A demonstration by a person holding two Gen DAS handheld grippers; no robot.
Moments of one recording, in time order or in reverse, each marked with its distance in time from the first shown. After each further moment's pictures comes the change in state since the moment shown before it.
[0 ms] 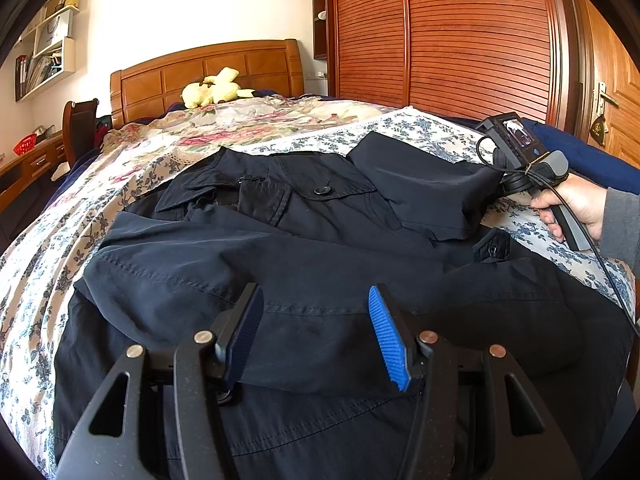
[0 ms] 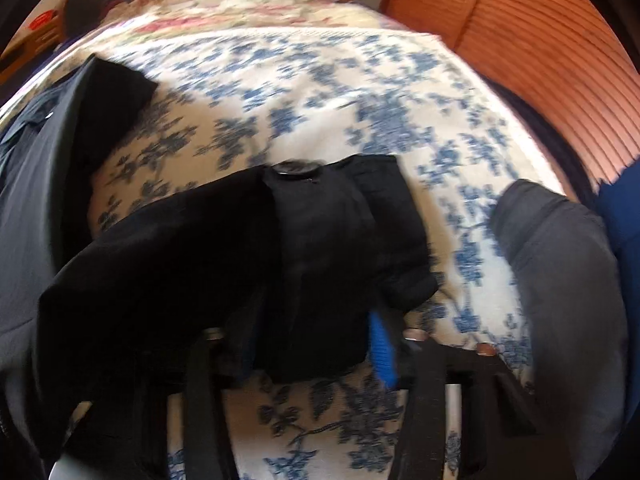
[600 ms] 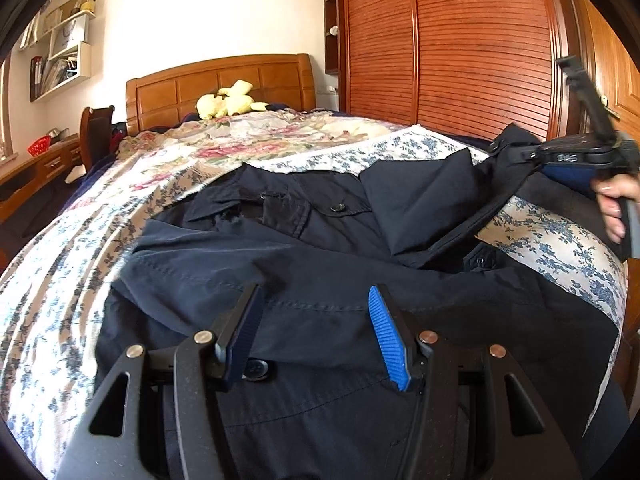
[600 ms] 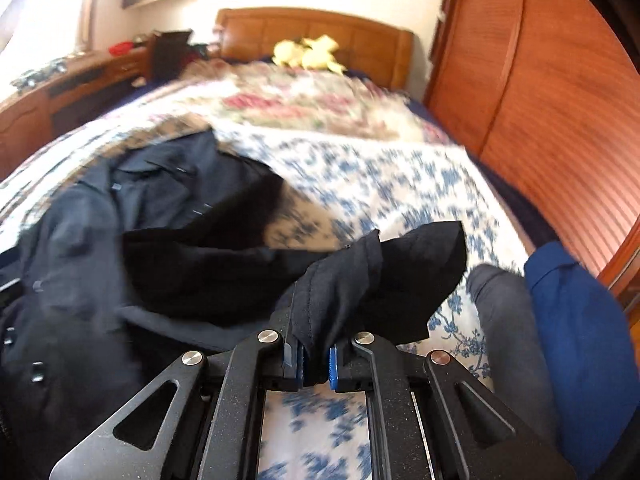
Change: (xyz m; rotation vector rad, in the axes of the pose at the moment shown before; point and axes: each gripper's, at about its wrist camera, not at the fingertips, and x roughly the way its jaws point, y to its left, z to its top) left arm -0.051 0.015 0.000 -0.020 -0.051 0.034; right arm -0.183 0.055 -0.031 -0.109 -0.322 0.124
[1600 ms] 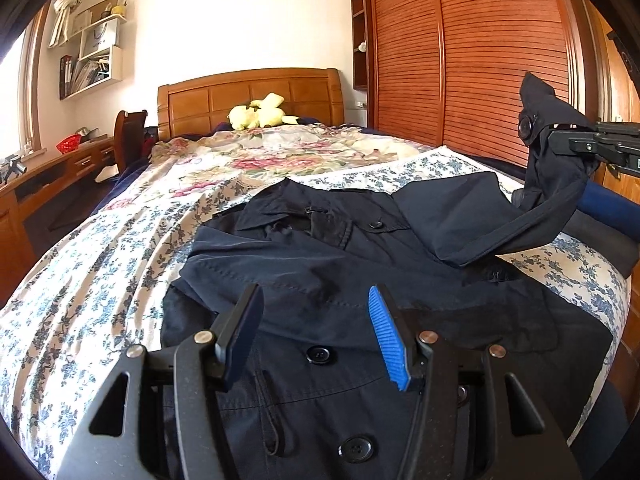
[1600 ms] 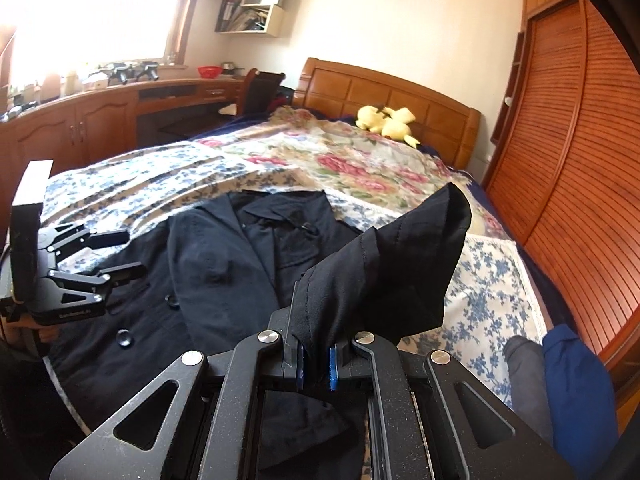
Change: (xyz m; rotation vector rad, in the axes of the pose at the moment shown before) left arm -0.047 0.036 0.003 -0.045 -0.045 0.083; right arm -0.105 0.125 0.014 -0.195 -0.187 0.155
